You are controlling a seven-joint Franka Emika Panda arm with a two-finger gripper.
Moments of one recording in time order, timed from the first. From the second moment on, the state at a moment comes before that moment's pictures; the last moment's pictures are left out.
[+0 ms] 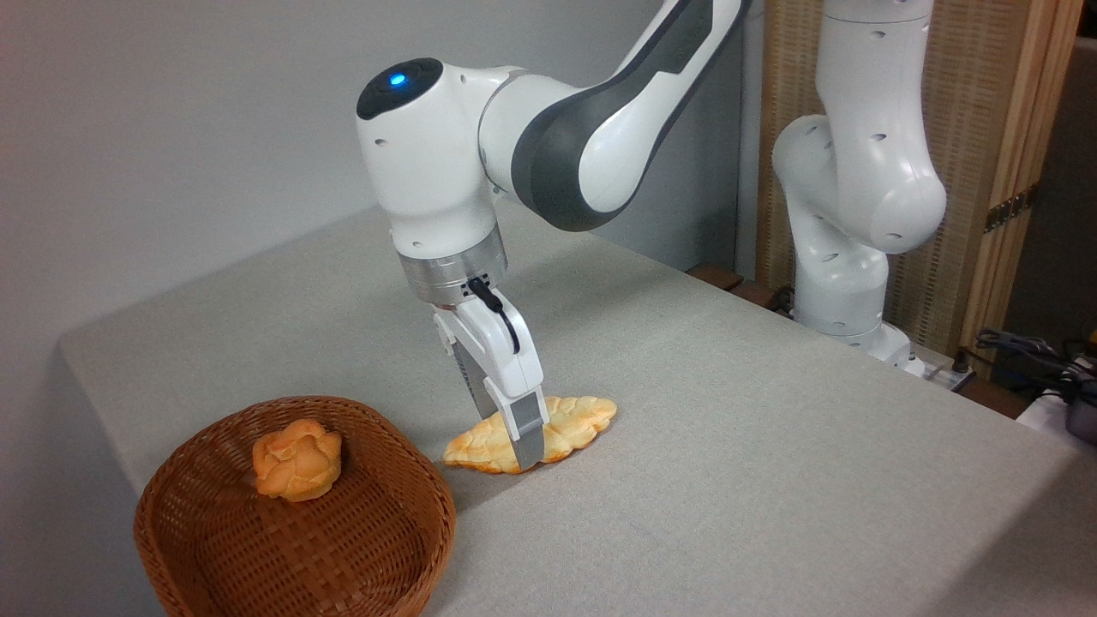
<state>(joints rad) -0.41 -0.03 0.32 -2.12 -0.03 1.99 0.89</state>
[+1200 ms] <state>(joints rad) -0.41 -0.01 0.32 -2.11 -0.03 1.99 0.89</state>
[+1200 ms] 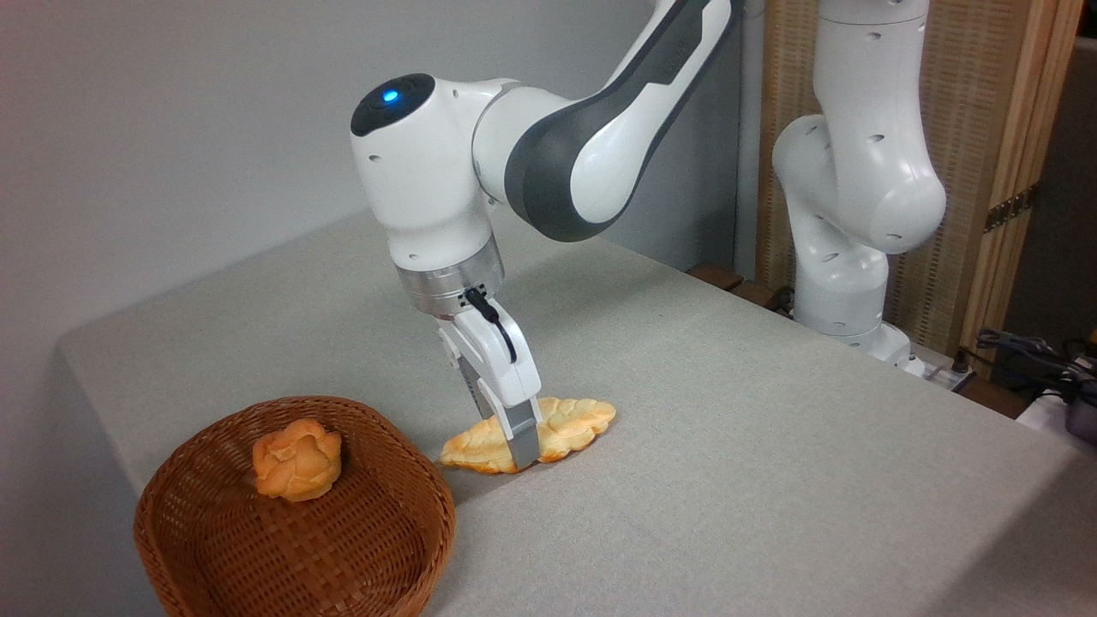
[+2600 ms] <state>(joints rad) -0.40 0.02 0.34 -1.93 -0.34 2.40 0.77</state>
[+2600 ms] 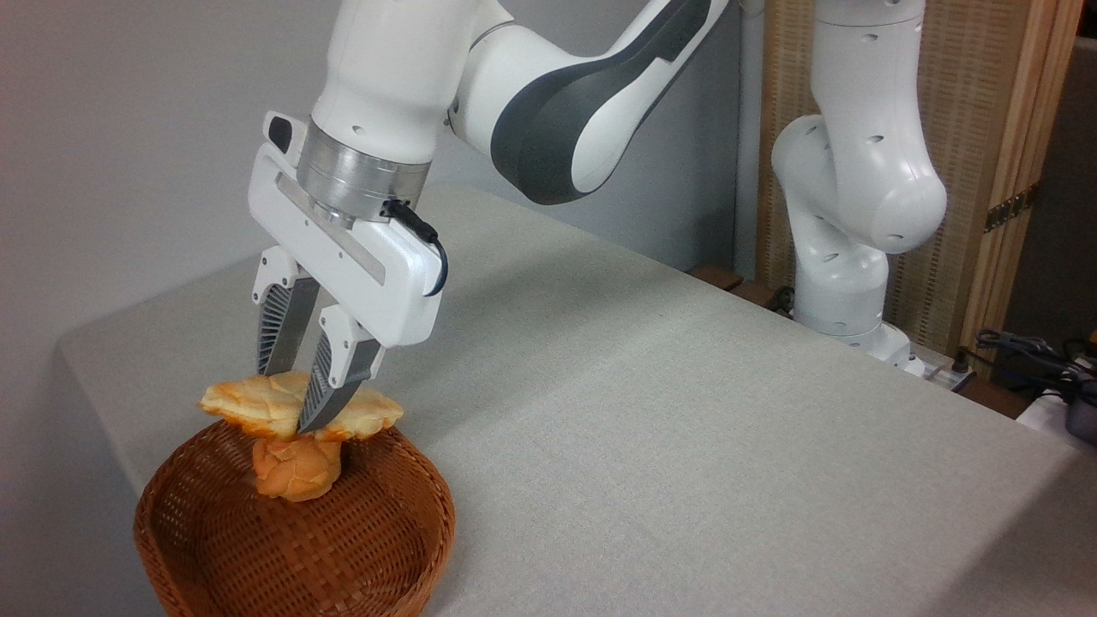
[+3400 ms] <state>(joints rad) -0.40 0.03 0.34 -1.93 -0.34 2.40 0.76</state>
